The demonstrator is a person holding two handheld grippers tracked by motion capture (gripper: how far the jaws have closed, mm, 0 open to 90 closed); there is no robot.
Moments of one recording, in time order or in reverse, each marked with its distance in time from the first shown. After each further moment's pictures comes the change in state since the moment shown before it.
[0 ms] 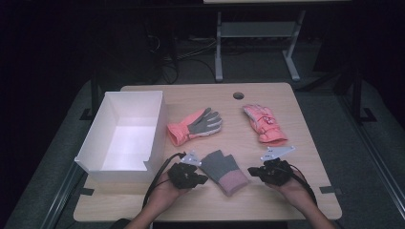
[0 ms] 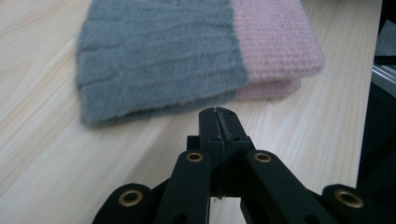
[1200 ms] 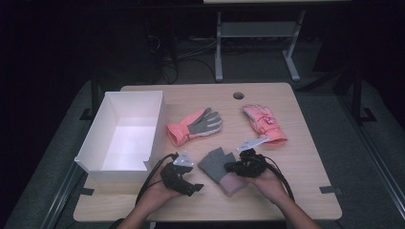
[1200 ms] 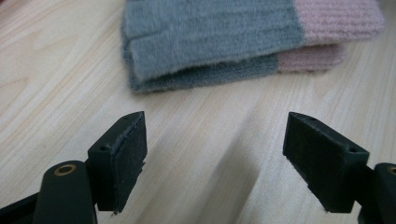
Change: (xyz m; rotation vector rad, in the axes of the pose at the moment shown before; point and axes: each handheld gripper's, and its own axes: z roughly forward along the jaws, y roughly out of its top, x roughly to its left) left arm 0.016 -0.022 -0.008 -0.007 0.074 0.012; right arm 0.024 0.049 0.042 -0.010 0.111 0.084
